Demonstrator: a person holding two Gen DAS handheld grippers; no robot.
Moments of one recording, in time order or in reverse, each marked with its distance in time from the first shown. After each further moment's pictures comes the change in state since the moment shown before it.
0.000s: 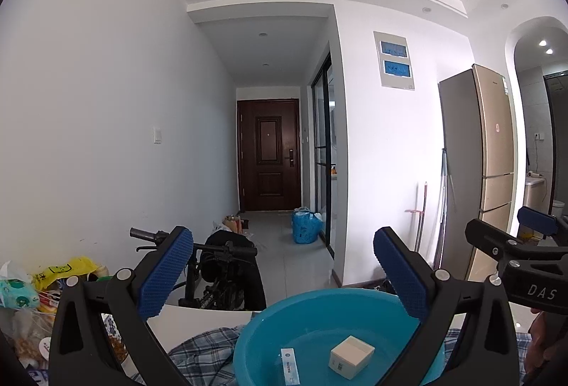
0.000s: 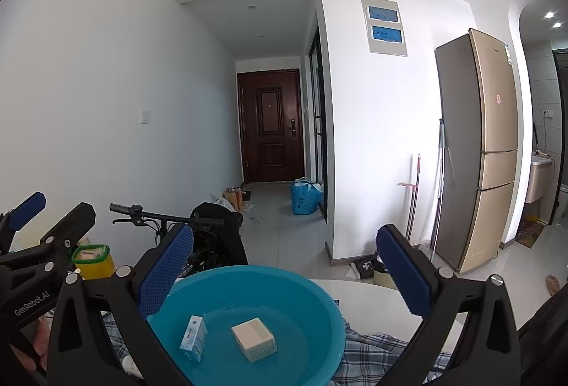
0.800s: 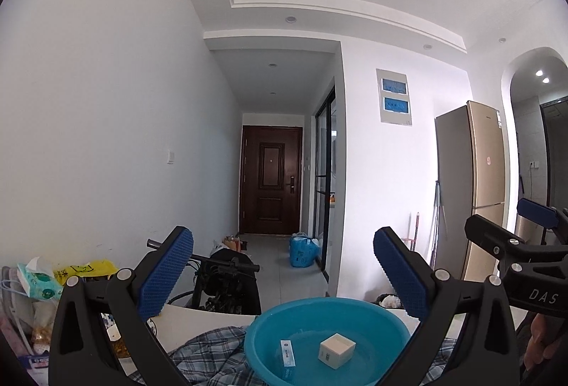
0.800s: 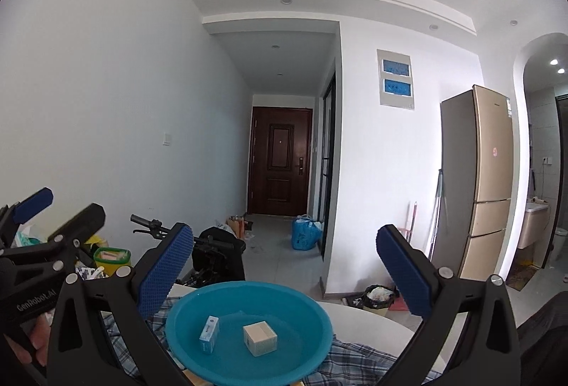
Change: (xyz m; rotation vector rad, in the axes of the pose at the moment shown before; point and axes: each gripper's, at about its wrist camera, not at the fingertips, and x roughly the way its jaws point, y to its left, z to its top) left arm -0.141 0.026 0.017 -0.061 -0.117 0.002; right arm -0.123 0.029 0.012 -0.116 -0.157 0.011
